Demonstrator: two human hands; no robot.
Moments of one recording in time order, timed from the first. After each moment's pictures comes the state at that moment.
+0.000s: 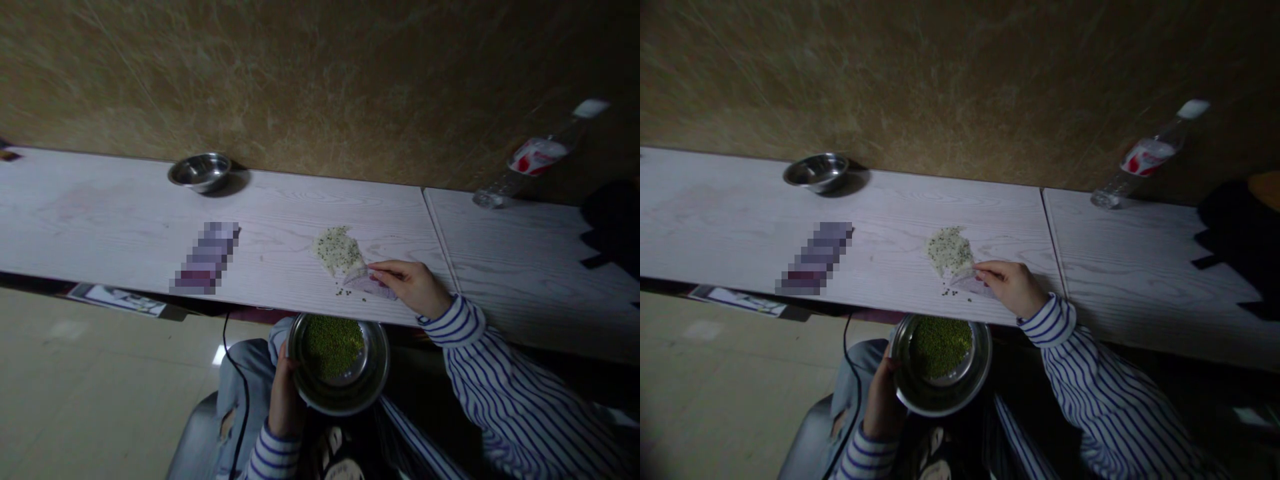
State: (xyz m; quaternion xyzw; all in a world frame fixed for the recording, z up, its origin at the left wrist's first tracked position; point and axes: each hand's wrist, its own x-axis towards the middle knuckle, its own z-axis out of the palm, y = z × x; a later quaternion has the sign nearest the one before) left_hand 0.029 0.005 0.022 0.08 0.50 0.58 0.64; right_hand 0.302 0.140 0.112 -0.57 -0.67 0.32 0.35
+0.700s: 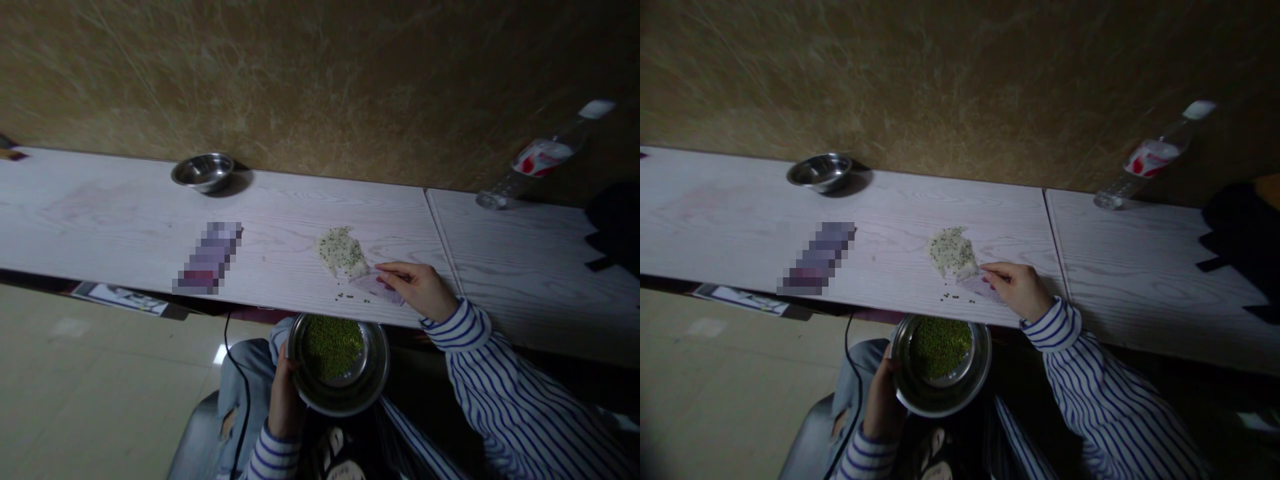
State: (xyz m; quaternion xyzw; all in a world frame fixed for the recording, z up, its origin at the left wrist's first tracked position) left_hand 0.025 0.003 0.017 0.06 0.49 0.58 0.64; right_hand 0.308 0.136 0.108 -0.59 -0.65 0.32 0.36
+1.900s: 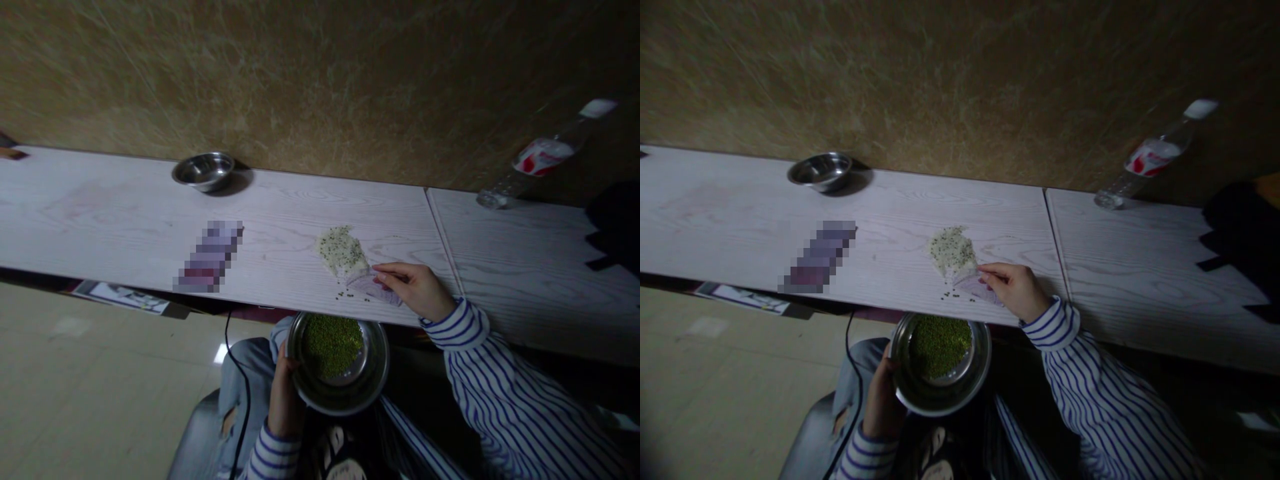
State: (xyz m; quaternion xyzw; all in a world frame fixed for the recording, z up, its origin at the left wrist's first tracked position) left_hand 0.029 0.004 0.026 0.07 0.51 0.58 0.63; right_hand 0.300 0.136 0.103 -0.58 -0.64 0.36 0.36
